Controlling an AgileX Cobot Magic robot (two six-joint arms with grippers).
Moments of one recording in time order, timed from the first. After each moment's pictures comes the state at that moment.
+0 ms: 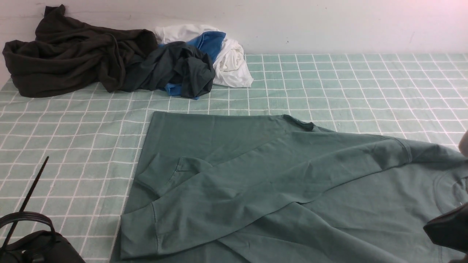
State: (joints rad) right arm 0.52 0.91 -0.88 0.03 1.19 -0.05; left arm -0.73 1.34 -0.45 0.00 0.71 0.63
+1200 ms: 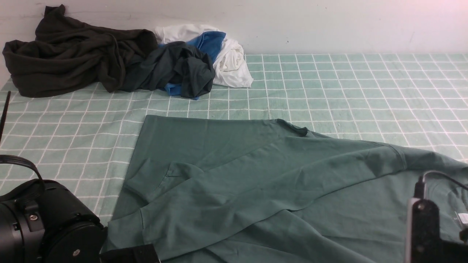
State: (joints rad) right arm 0.52 1.03 -0.54 -0.01 1.04 -0.67; left arm -0.66 1.33 -0.63 0.02 1.07 0.39
